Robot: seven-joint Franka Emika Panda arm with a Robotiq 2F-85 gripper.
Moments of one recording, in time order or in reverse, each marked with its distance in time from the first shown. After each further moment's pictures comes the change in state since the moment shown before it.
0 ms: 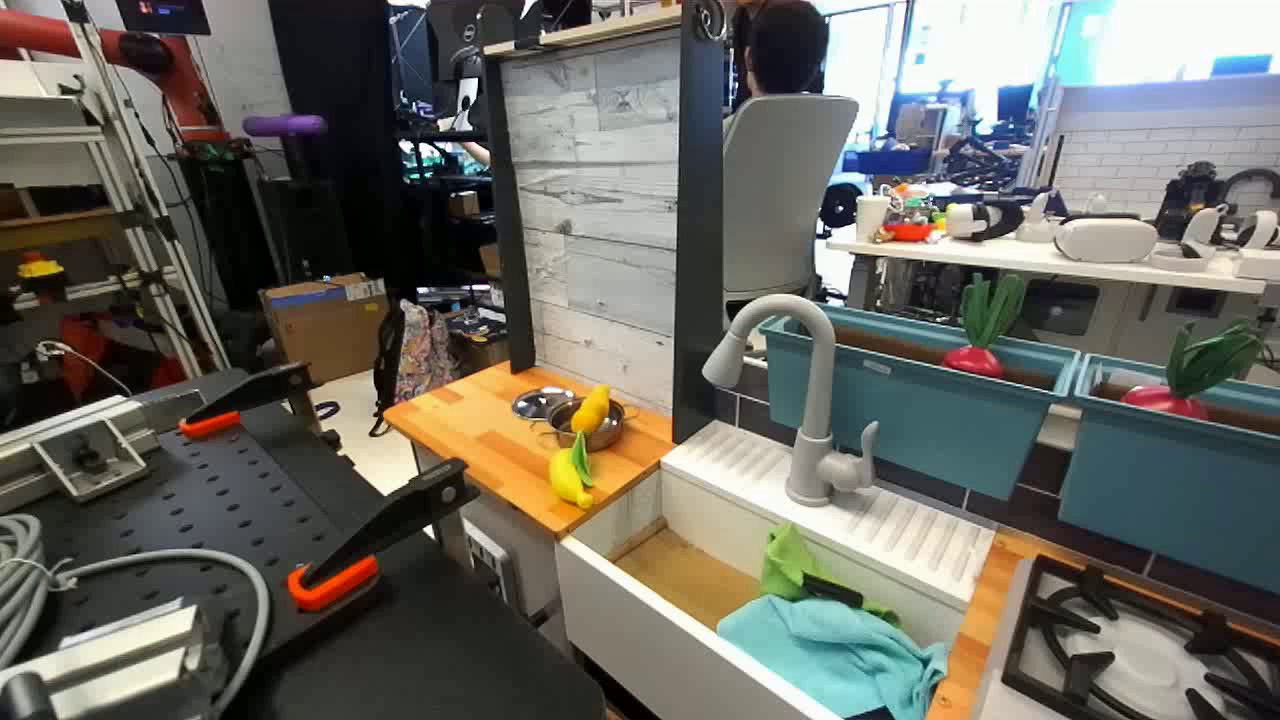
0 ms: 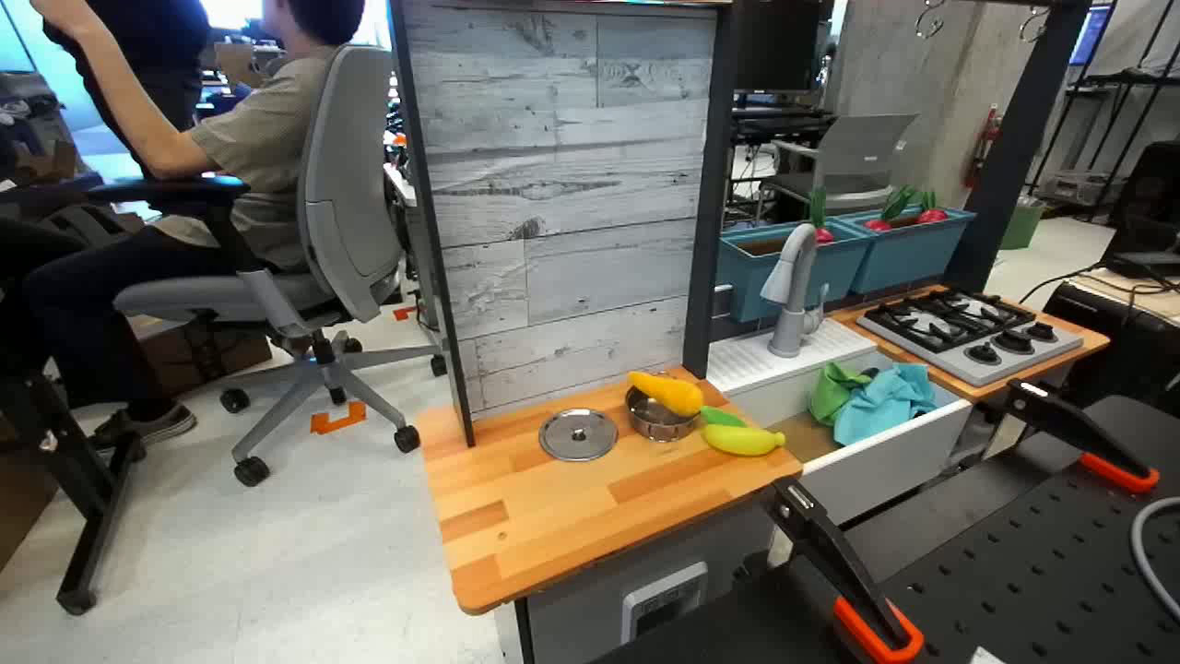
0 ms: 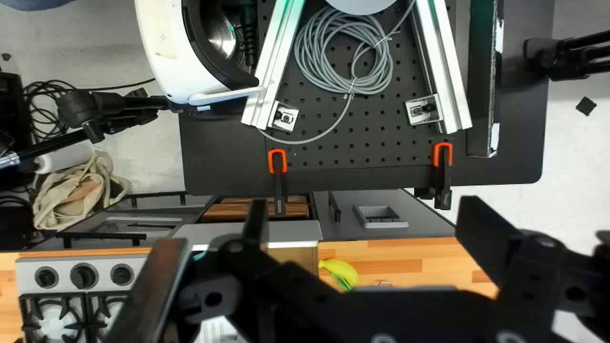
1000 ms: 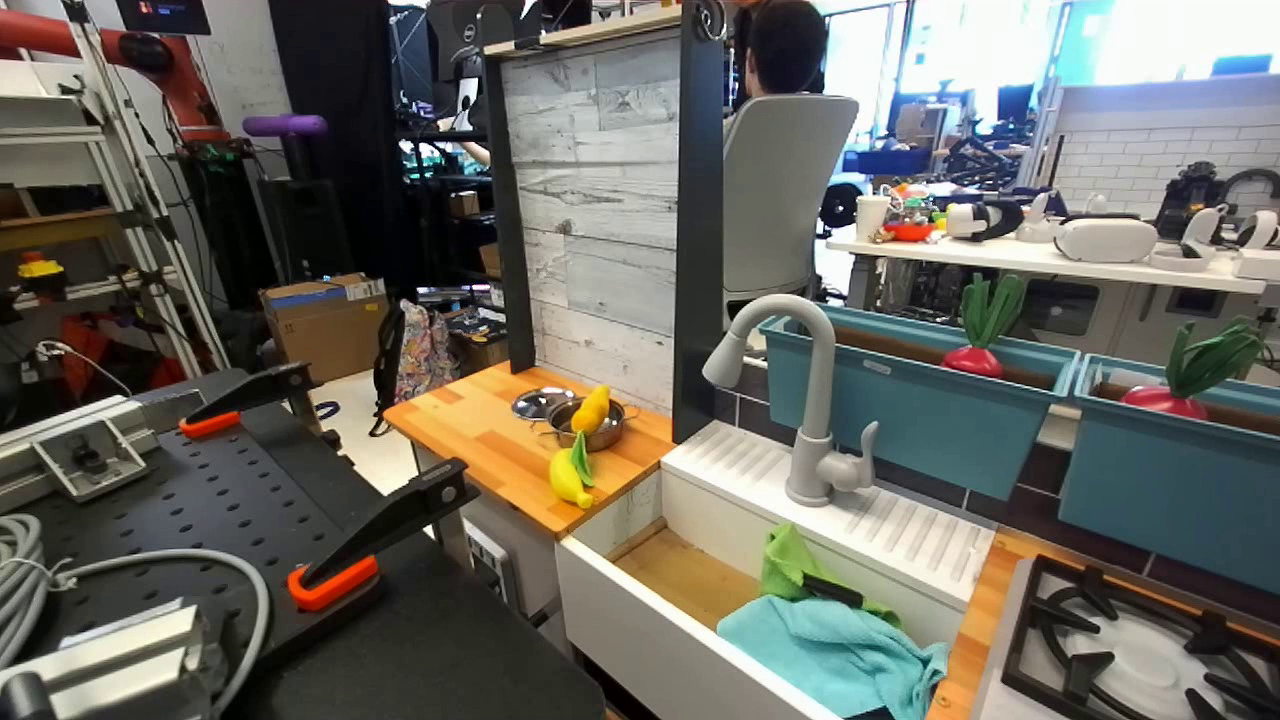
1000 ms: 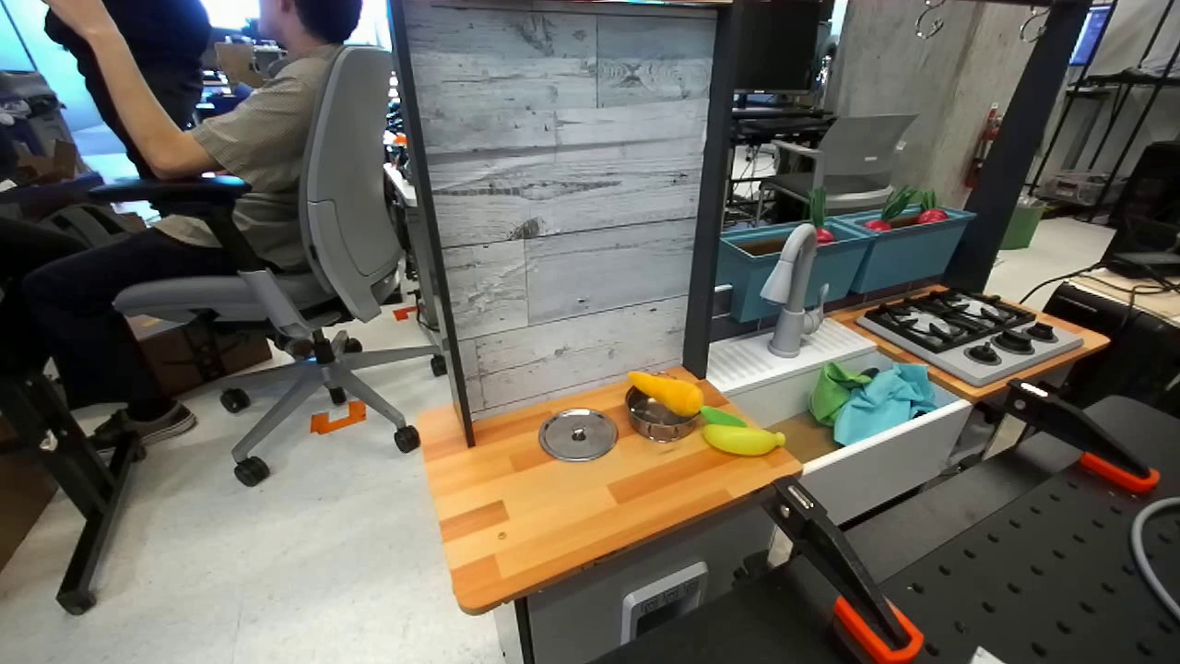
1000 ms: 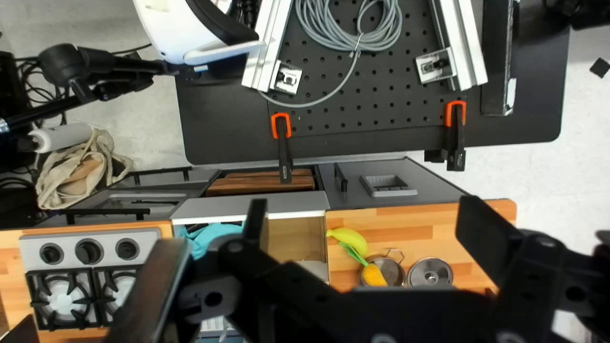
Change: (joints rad) arm 0.000 0.066 -0.011 -0.014 0.001 0.138 0.026
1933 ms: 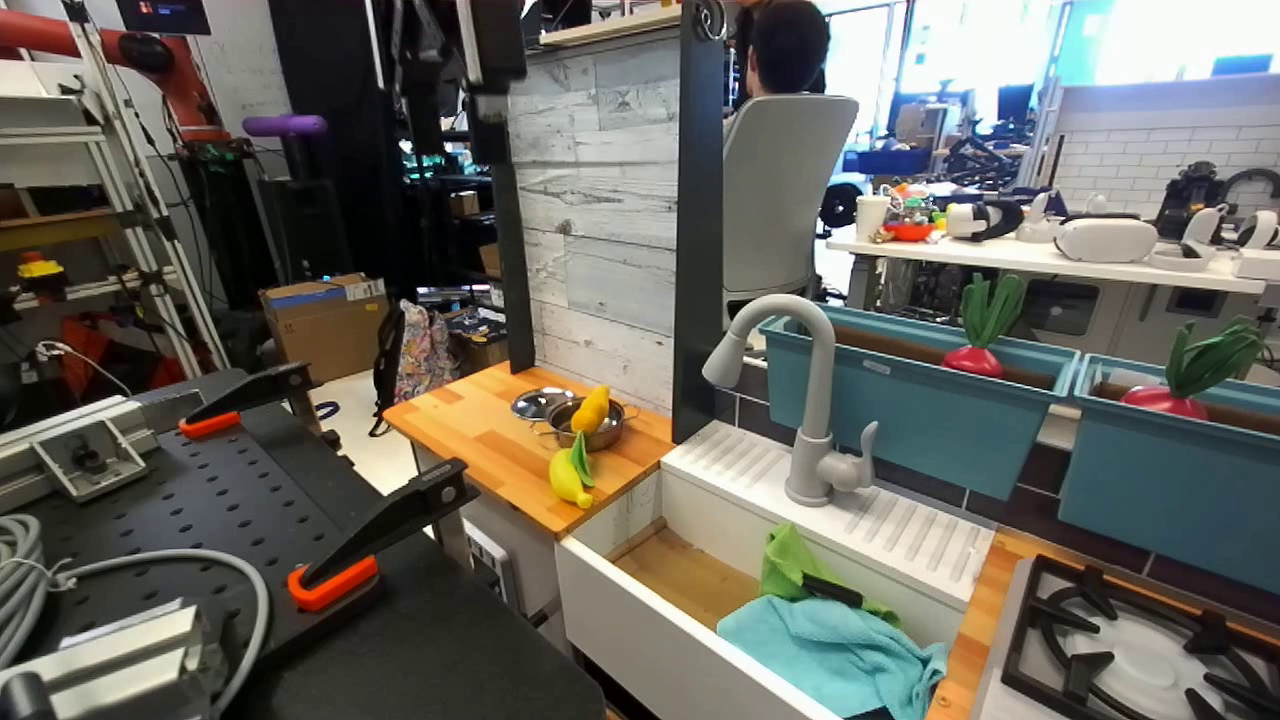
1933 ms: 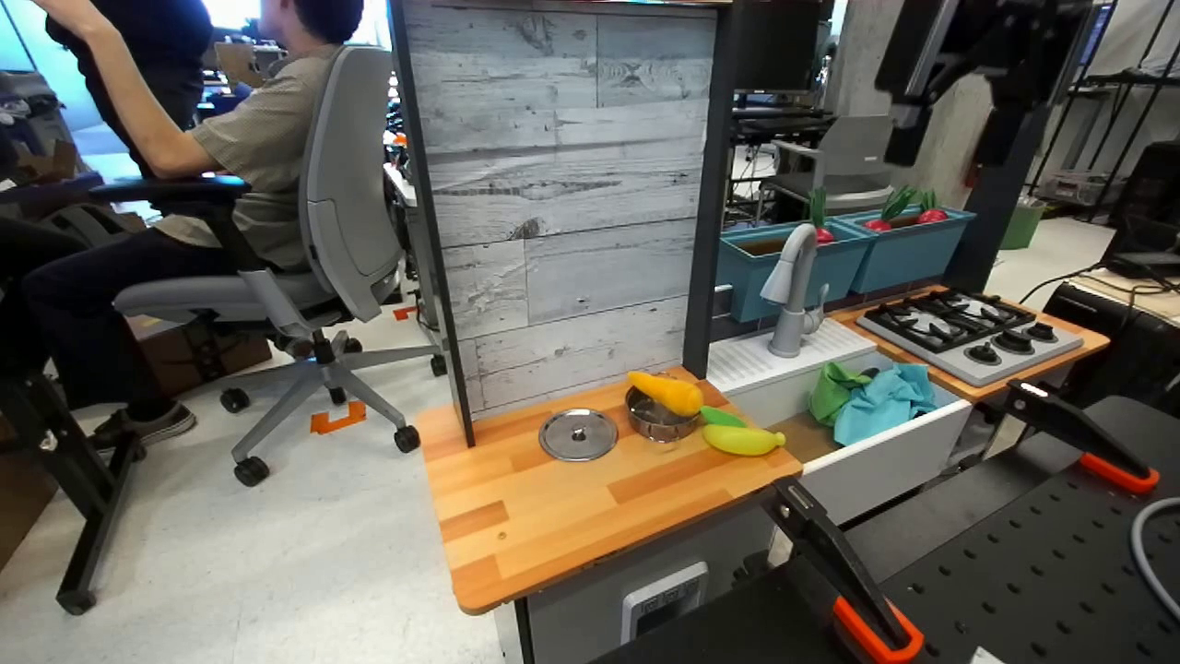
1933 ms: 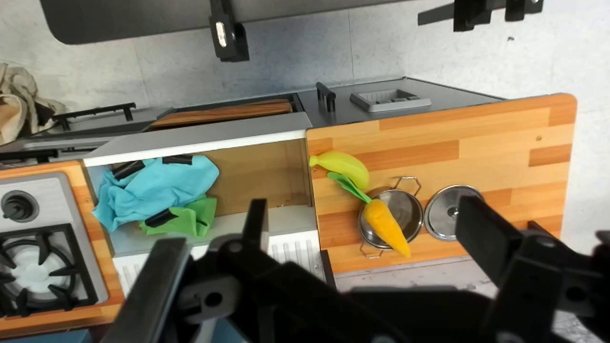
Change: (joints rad) arm 0.035 0.624 0.023 -0.028 0.145 0.759 0.036
